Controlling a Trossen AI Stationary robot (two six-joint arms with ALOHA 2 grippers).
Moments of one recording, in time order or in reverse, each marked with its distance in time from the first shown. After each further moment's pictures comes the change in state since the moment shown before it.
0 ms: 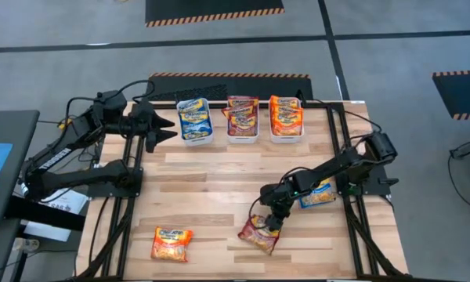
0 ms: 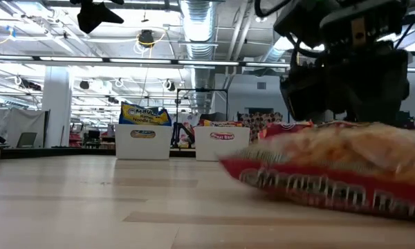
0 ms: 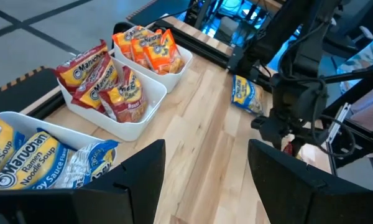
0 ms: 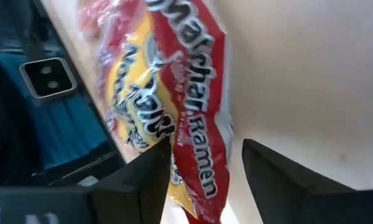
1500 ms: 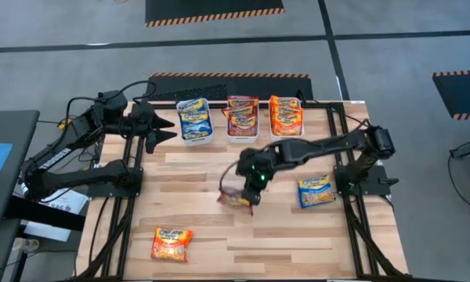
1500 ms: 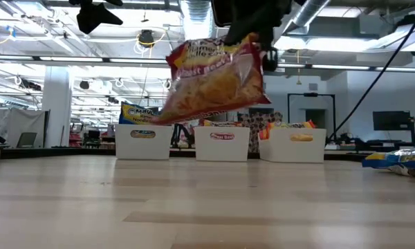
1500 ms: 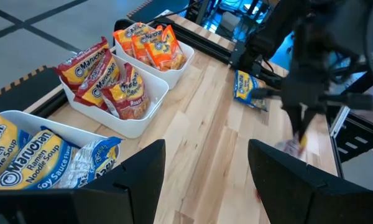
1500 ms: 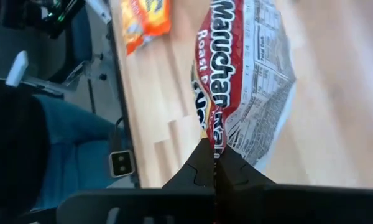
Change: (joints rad) left arm 0.000 0.000 0.000 -0.018 -0.002 0.027; right arm -0.205 -0.012 0.558 -0.457 0.132 -0.399
